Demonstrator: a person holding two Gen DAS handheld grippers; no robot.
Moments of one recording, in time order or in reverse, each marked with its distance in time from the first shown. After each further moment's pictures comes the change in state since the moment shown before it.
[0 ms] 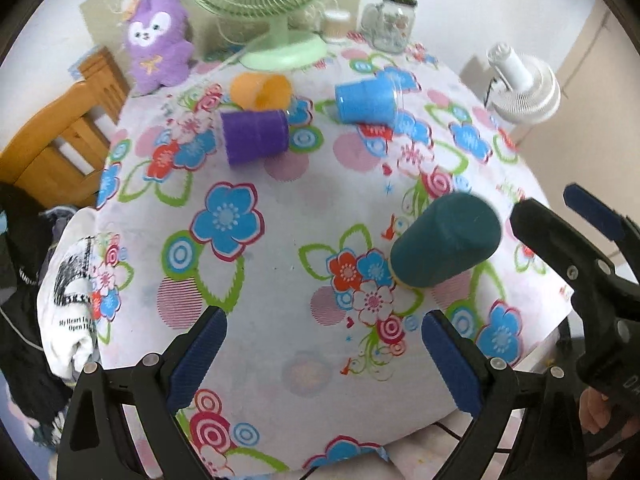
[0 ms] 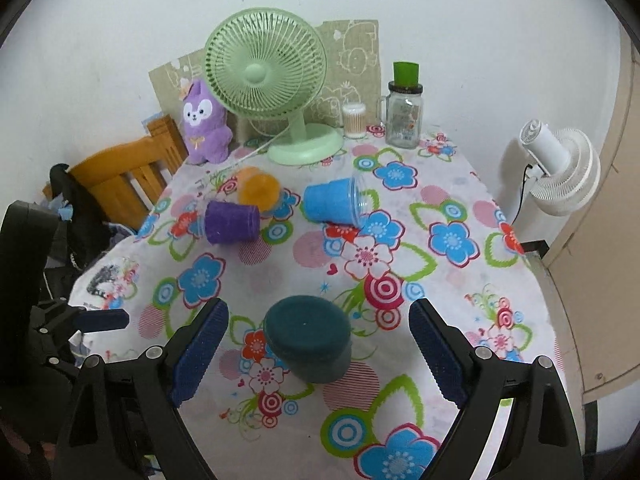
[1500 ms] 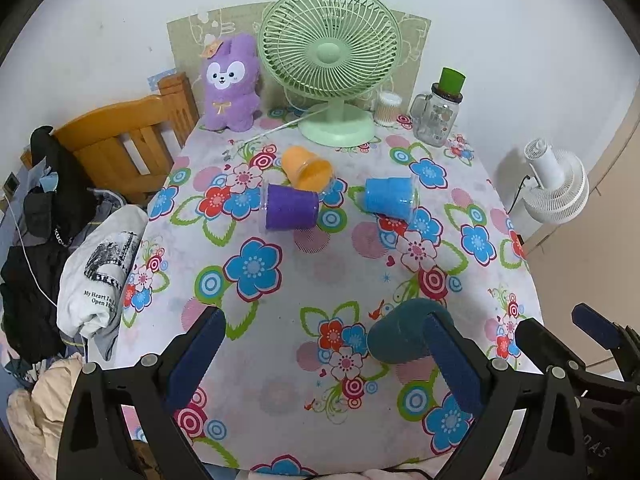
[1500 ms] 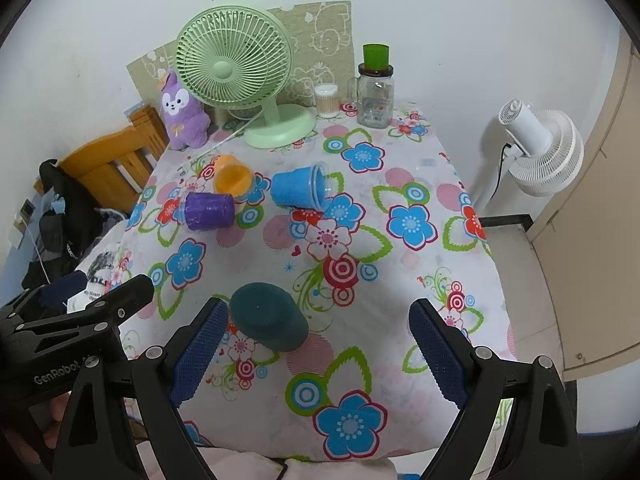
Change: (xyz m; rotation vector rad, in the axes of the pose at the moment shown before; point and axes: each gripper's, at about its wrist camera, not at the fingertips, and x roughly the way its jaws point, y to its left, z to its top) left arm -0.061 -0.030 0.020 -0.237 -0.205 0.118; right arm -0.032 -0.036 0.028 0.026 0.146 -0.038
